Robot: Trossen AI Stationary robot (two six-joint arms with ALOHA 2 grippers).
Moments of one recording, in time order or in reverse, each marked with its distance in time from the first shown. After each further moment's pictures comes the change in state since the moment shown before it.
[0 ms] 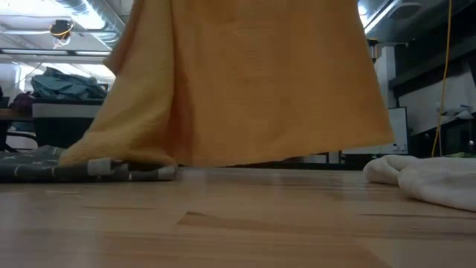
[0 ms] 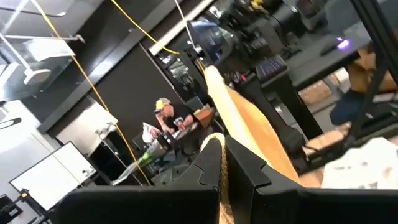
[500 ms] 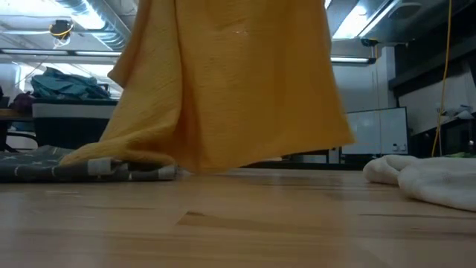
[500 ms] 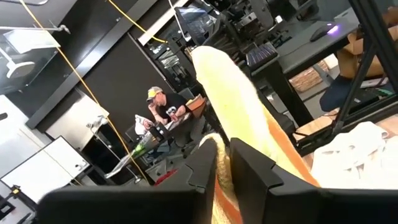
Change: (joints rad) left arm 0.000 0.008 0.000 -0.055 0.000 -0.016; right arm 0.000 0.000 0.000 0.034 -0.067 -0.008
